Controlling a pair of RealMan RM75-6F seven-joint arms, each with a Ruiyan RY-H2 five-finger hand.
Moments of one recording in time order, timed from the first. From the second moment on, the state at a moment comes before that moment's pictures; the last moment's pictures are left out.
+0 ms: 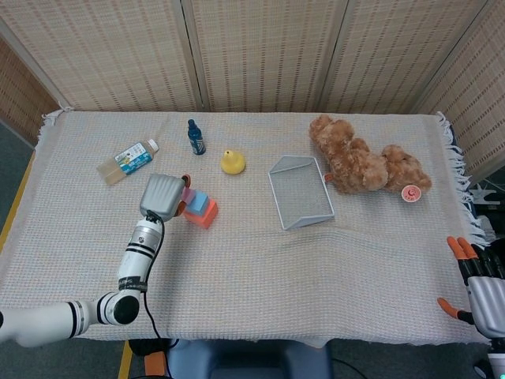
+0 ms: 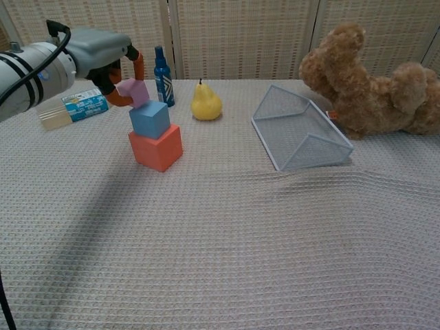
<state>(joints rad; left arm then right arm) -0.91 -1.52 -0.31 -1.52 0.79 1.11 0.82 -0.02 -0.99 0.00 -1.79 -1.47 1.48 -0.13</state>
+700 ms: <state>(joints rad) -0.96 -1.55 -0.28 -1.53 0.73 1.15 0.88 -0.03 -0.98 -0.01 -1.79 -1.49 1.49 -0.12</state>
